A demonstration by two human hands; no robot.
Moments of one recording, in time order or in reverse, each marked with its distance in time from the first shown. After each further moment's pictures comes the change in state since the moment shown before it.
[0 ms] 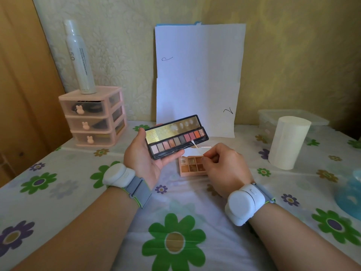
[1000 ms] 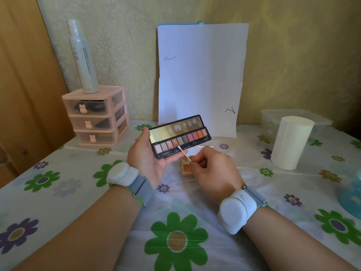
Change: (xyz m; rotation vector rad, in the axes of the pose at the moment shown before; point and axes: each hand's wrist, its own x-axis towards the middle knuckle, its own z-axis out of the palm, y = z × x) left_hand 0.000 -0.002 0.002 0.011 -0.029 0.026; right_hand -0.011 -0.017 0.015 0.011 -0.099 -0.075
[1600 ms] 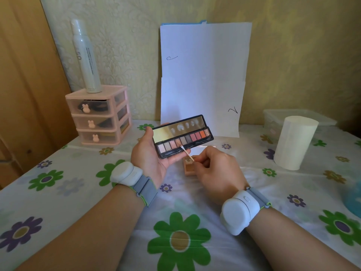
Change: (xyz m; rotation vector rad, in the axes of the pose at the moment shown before) left_hand 0.002 -0.001 -0.003 0.022 -0.062 -0.002; right_hand 0.000 0.001 0.000 -0.021 0.005 -0.030
